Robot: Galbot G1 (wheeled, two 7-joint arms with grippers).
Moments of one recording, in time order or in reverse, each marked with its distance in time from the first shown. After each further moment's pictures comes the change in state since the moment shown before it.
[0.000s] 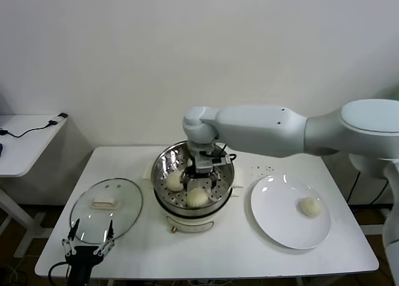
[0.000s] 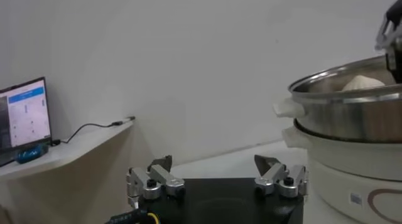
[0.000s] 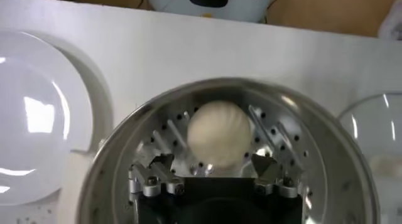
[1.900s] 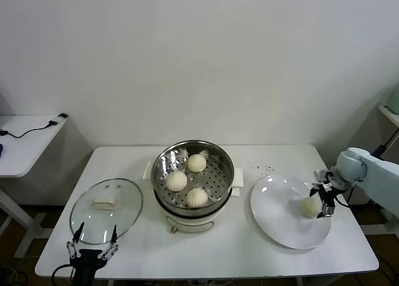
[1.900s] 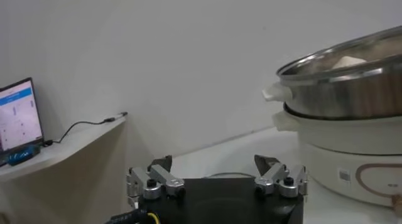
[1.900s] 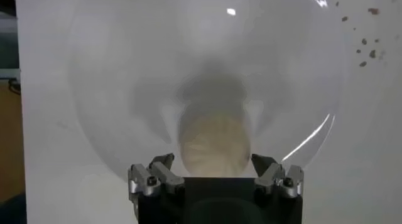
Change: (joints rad) left arm 0.002 0.002 0.013 0.025 0.061 0.009 0.001; right arm -0.582 -0.710 0.384 -0.193 0.039 -0.717 0.112
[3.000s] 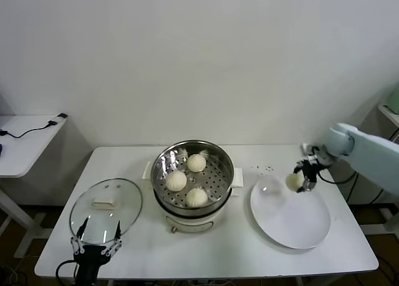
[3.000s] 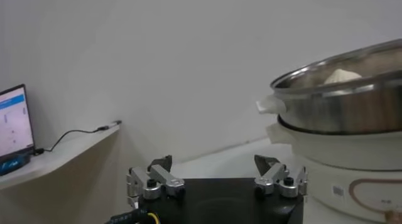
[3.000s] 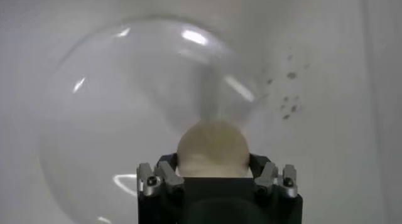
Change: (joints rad) left arm -0.015 0.012 0.024 -0.011 -0.007 -0.008 0.002; right arm 0.357 0.138 -0.272 -0.027 0.309 -0.042 0.008
